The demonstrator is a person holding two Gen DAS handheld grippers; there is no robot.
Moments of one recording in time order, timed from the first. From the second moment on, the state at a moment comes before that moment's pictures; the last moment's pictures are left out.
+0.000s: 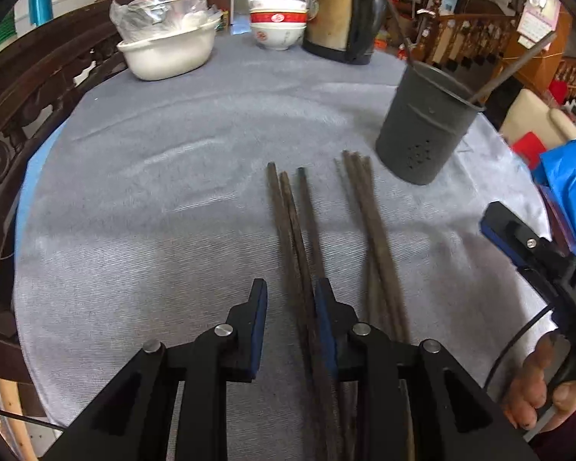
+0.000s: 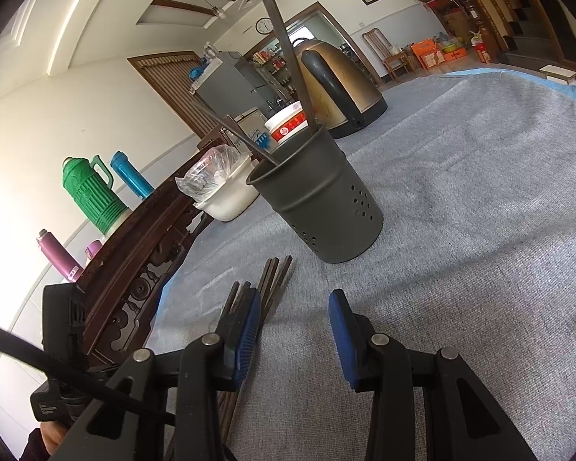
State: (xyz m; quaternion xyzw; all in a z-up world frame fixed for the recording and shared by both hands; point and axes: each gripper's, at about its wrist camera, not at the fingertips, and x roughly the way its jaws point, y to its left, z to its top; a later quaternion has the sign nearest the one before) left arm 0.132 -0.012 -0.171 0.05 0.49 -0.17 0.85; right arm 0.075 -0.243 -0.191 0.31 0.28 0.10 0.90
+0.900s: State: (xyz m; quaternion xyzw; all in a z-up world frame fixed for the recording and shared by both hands) left arm 0.131 0.038 -0.170 -0.02 0.50 -0.17 0.85; right arm 0.100 -0.145 -0.180 0.16 0.40 0.11 0.90
